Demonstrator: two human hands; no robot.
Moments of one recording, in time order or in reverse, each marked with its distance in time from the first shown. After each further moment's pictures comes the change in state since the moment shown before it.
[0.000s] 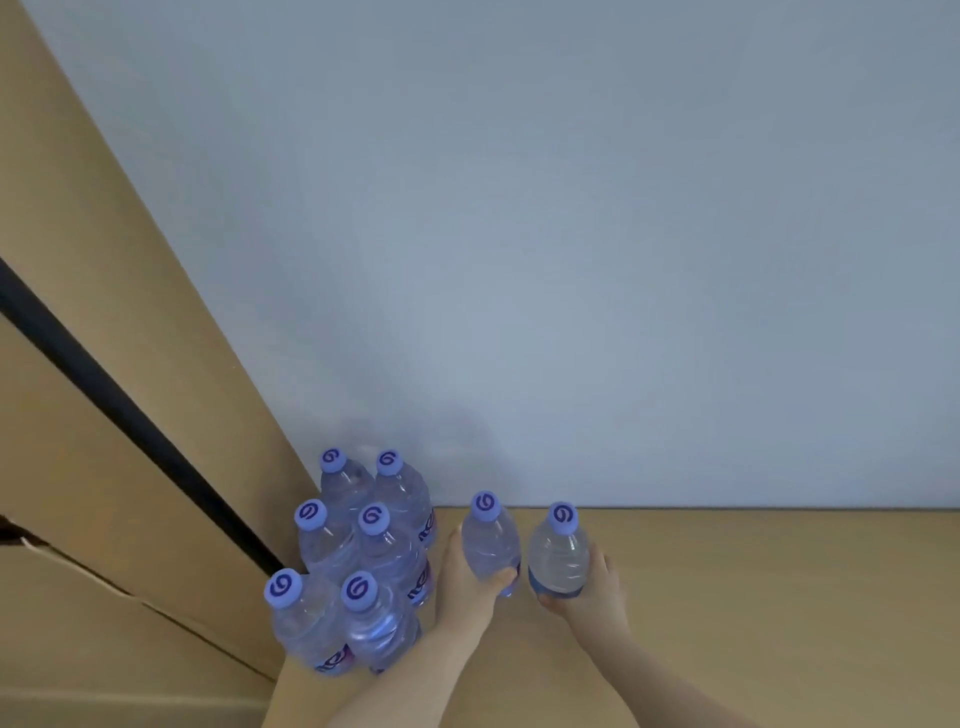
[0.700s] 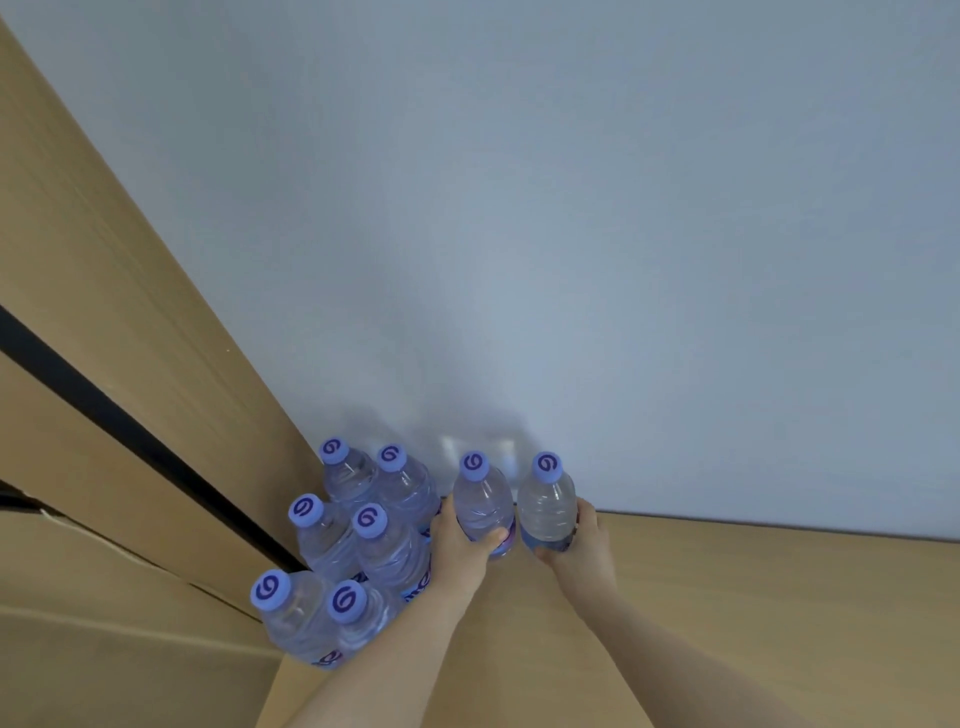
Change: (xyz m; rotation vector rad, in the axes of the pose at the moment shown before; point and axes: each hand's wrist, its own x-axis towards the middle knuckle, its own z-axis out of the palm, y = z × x) left_hand 0.047 0.001 0.001 -0.065 0.064 -0.150; right_hand 0.062 -0.016 0.017 0.213 -0.136 -0.045
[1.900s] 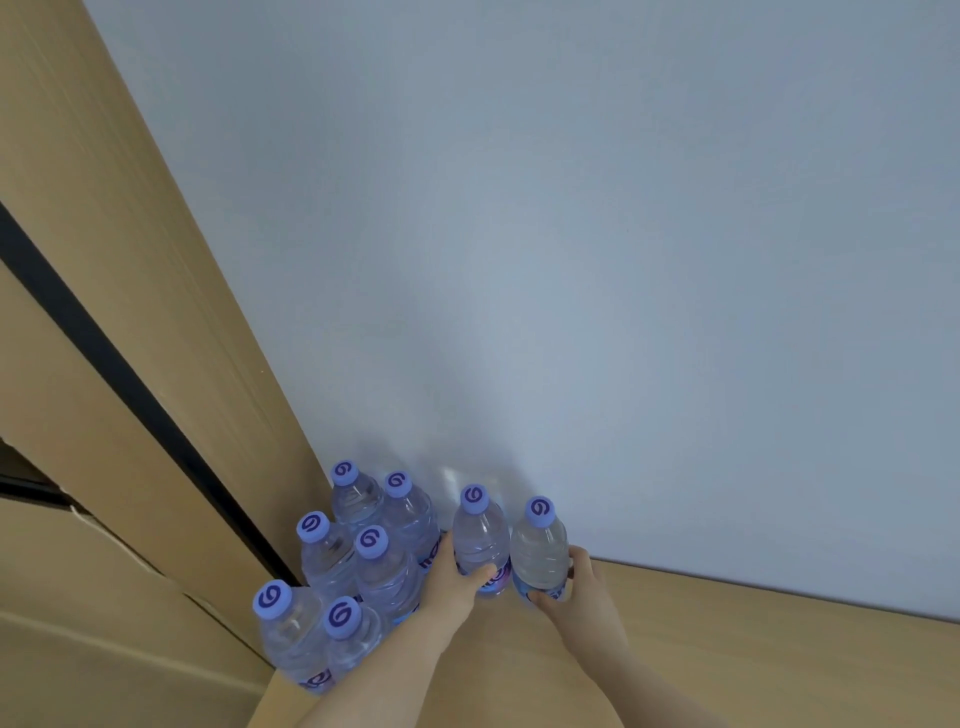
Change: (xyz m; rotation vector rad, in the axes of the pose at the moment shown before) left_hand -0.004 0.001 -0.007 0.014 -0.087 -0.077; right_hand -0.004 0.002 -0.019 -0.262 -0.115 -0.064
